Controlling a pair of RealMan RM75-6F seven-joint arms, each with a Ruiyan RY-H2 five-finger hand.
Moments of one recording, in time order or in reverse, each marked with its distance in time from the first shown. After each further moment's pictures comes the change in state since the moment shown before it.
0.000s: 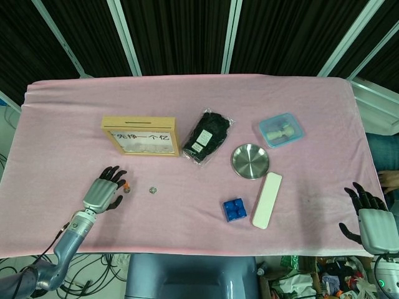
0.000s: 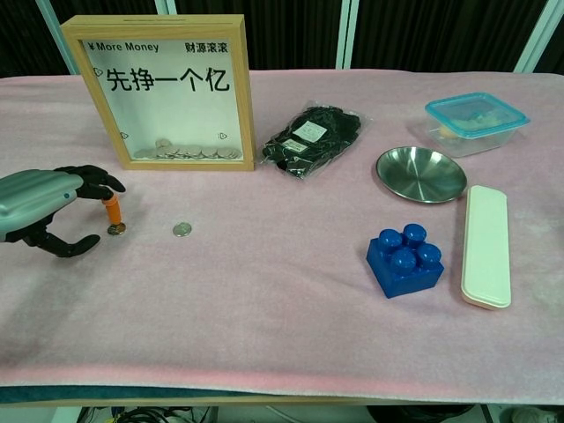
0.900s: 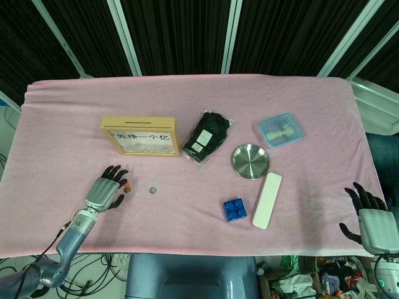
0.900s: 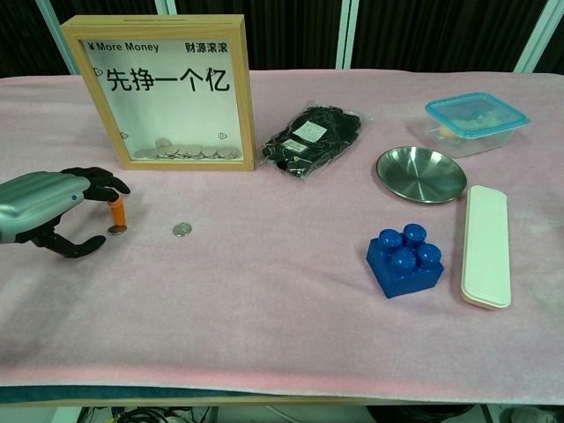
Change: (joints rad) left arm -0.015 -0.024 -0.005 0.041 0.002 -0.035 -0.014; right arm 0.000 0.000 0.000 0.001 0.001 -0.002 -0.001
